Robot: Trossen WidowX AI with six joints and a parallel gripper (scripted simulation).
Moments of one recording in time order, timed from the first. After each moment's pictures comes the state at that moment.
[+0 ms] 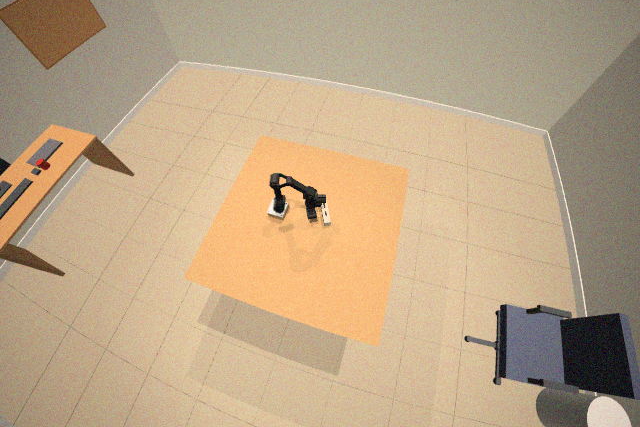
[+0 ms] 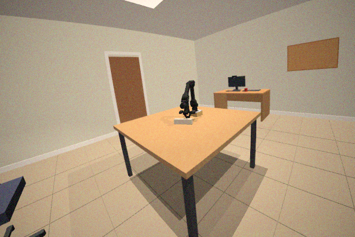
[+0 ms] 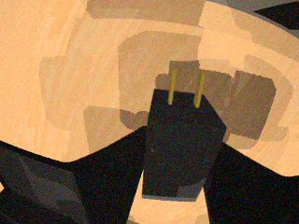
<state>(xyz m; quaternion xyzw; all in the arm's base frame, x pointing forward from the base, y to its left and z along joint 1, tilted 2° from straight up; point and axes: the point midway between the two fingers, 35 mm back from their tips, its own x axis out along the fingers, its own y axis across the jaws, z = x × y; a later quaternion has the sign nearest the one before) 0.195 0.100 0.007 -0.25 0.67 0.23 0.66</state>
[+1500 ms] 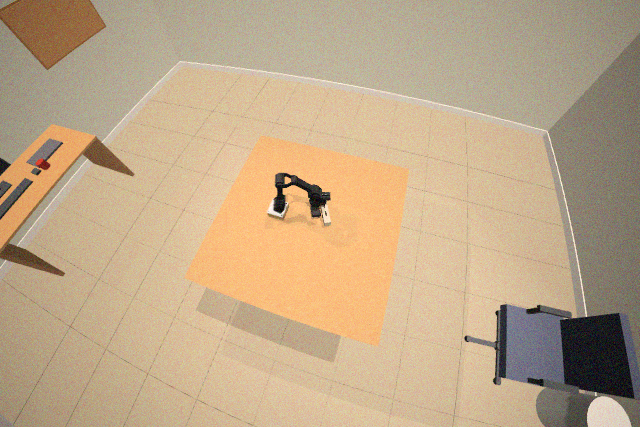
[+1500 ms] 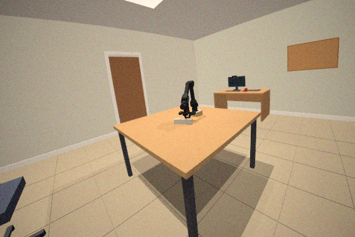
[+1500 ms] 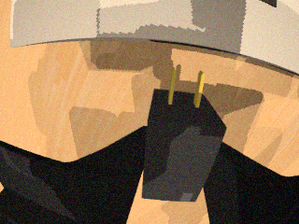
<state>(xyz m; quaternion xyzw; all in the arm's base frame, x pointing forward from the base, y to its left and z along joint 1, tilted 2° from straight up) 0.215 0.126 0.007 -0.24 0.67 0.22 0.67</state>
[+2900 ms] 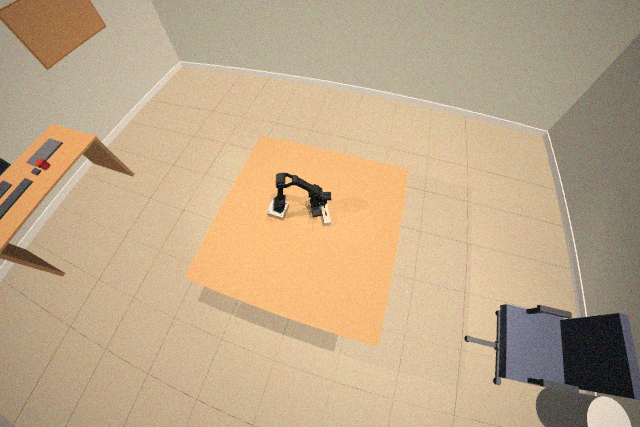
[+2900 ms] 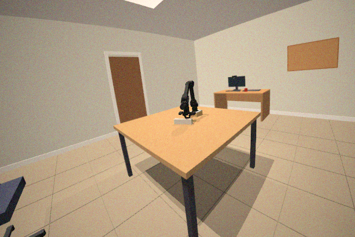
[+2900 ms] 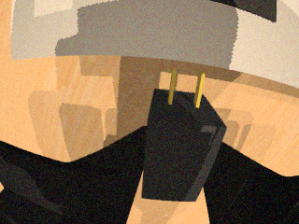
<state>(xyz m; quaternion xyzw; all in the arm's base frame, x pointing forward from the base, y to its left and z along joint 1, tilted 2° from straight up) 0.219 0.130 0.007 -0.24 0.67 0.22 0.67</state>
